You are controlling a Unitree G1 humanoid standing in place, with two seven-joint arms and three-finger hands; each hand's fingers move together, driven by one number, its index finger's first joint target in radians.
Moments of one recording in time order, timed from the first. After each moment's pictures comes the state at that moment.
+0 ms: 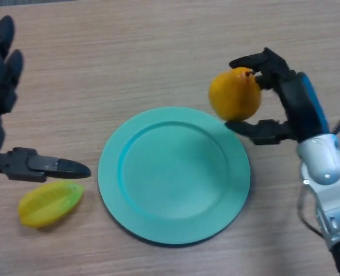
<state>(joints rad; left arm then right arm) -0.07 0.30 0.25 -0.45 -0.20 0.27 -0.17 -0.46 -0.18 0.09 0.36 -0.23 -0.13 -0.07</state>
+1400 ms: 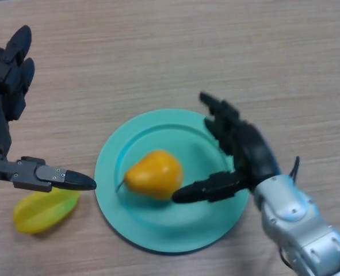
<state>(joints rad) -0.04 0.30 0.23 -0.48 -0.11 0.27 -0.20 -0.29 -0.19 0.35 0.05 0.14 0.20 -0.12</state>
